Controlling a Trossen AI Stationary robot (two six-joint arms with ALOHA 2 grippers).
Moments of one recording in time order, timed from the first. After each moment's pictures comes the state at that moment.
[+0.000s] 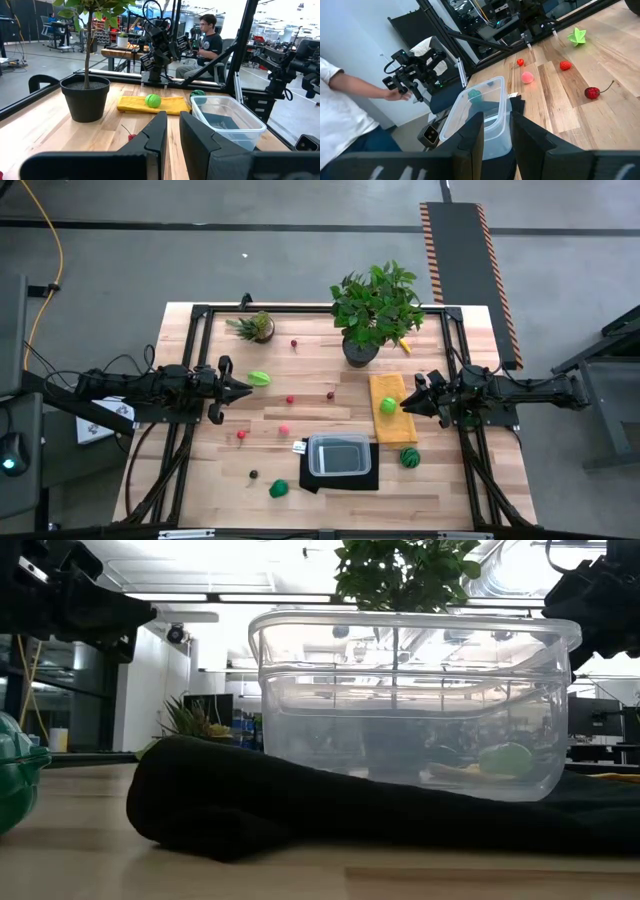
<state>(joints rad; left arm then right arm) 0.04 0.02 0.01 0.02 -0.06 -0.11 -0.02 0.14 0.01 0.05 -0.31 0.52</state>
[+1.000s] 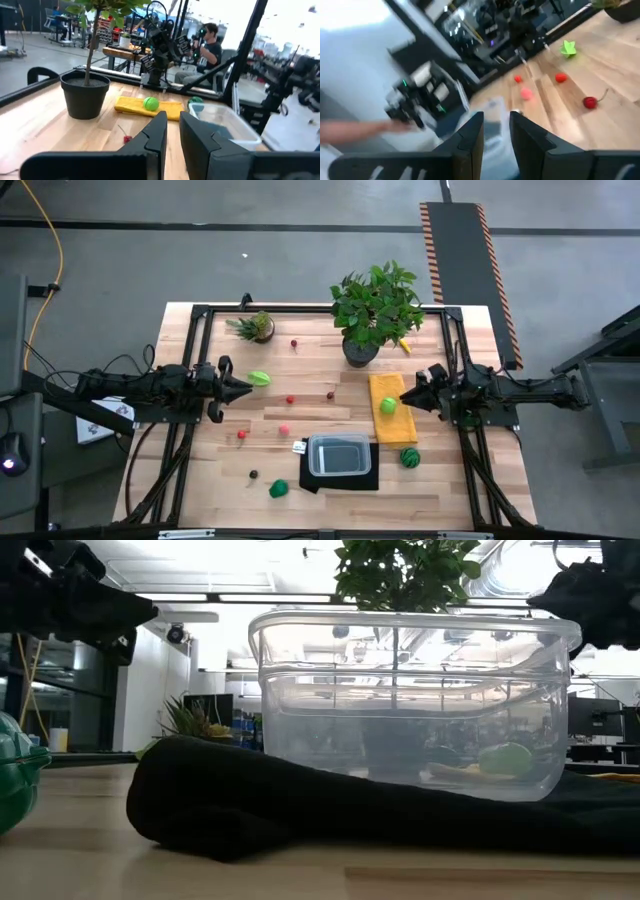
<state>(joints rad) 0.04 0.02 0.01 0.05 -0.08 -0.22 -0.02 0.14 0.01 0.15 -0.22 0.73</state>
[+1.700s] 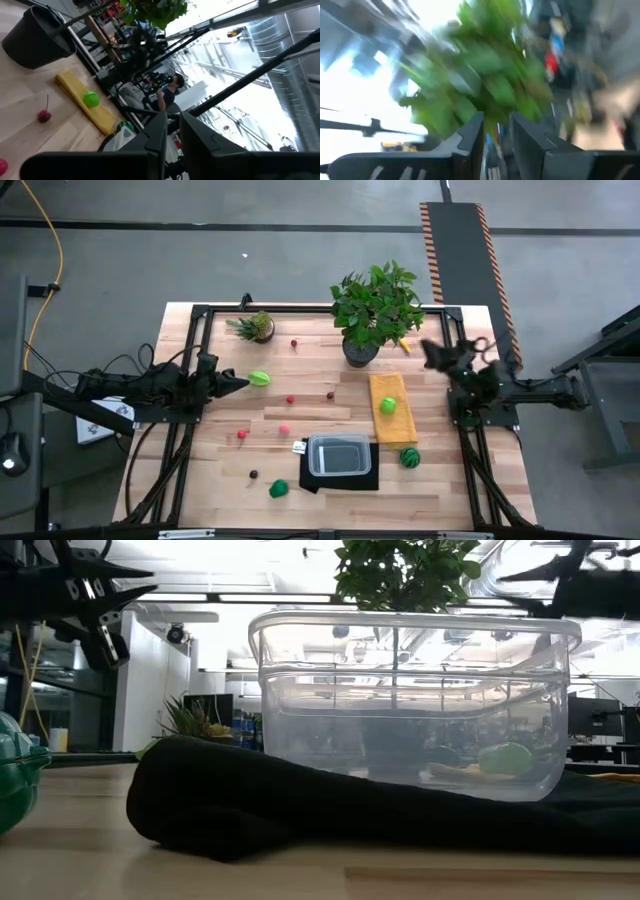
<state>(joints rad) 0.04 0.02 0.01 0.18 -0.10 -1.00 -0.03 0.14 0.01 0.63 0.55 1.02</state>
